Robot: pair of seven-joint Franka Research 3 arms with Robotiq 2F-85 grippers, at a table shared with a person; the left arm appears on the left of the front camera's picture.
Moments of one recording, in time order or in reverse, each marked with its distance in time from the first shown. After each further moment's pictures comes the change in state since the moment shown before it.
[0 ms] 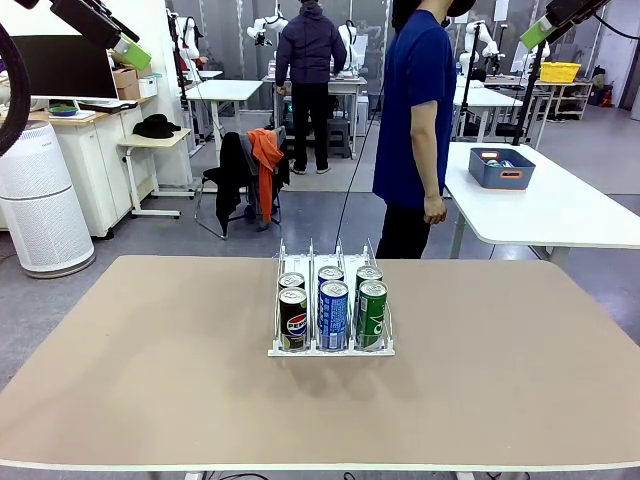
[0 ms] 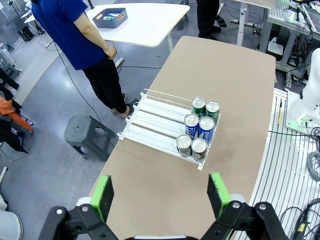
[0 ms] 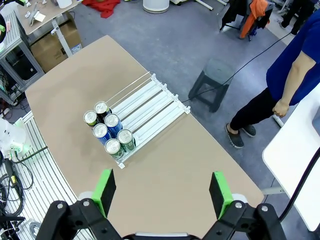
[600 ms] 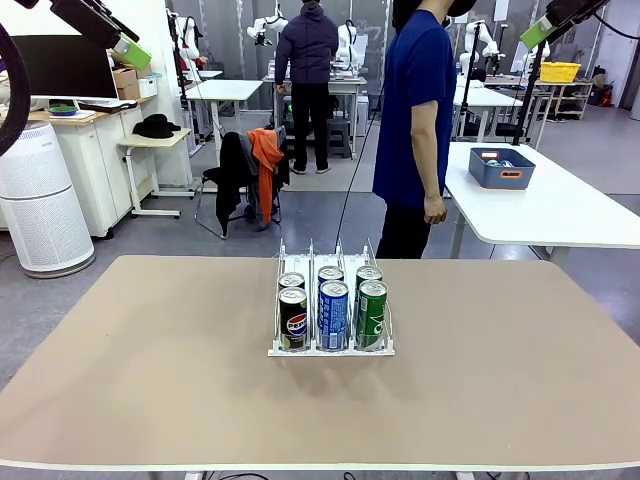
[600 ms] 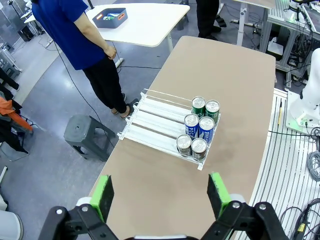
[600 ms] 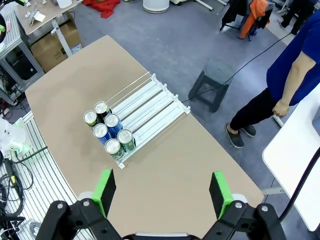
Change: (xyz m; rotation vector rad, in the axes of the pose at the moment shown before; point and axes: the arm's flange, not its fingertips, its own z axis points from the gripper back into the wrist) left arm 0.000 0.000 0.000 0.000 0.000 0.000; right arm 0.000 0.000 0.000 0.000 0.000 0.000
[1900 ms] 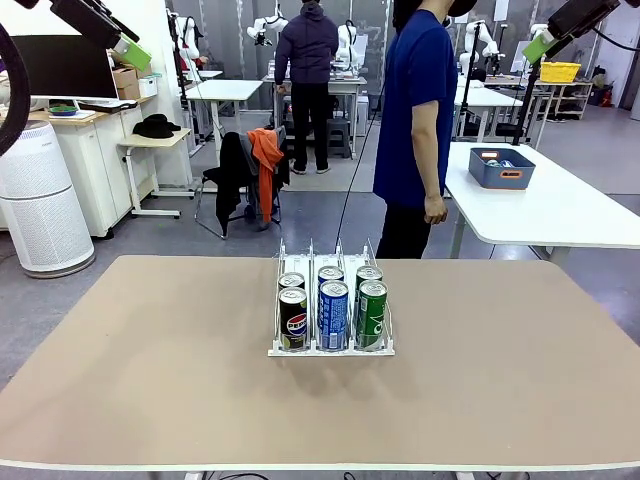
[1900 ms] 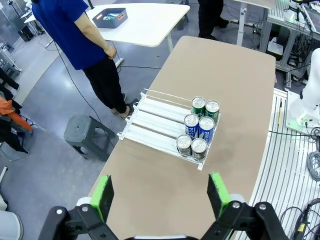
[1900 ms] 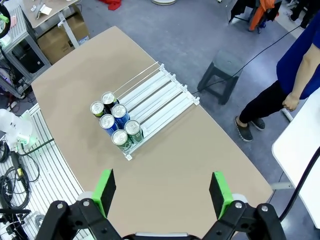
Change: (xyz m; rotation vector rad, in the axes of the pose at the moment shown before) left arm 0.000 0.000 0.000 0.000 0.000 0.000; right arm -0.009 -0.001 -0.008 0.041 0.040 -0.010
